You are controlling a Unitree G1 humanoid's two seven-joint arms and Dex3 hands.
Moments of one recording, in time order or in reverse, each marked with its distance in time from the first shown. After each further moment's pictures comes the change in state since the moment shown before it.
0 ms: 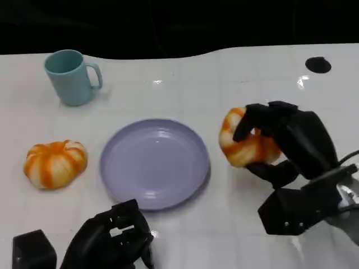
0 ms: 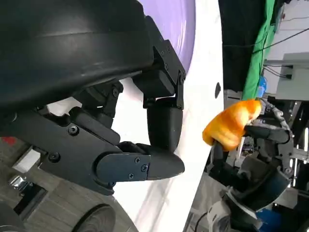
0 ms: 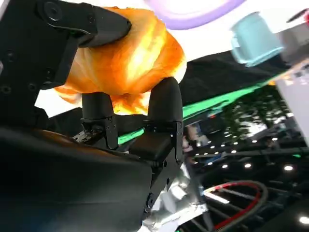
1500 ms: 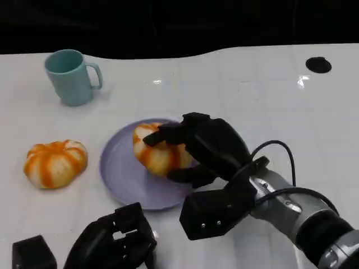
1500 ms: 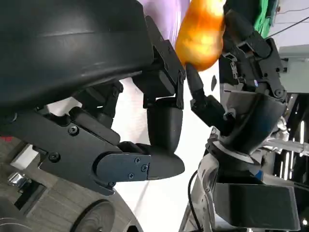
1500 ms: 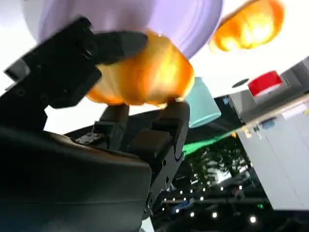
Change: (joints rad) left arm 0.043 0.002 -0.026 -0.066 -0.007 0.006 -0.002; right arm -0.220 0.271 0.174 0.302 -0.102 0.071 0.037
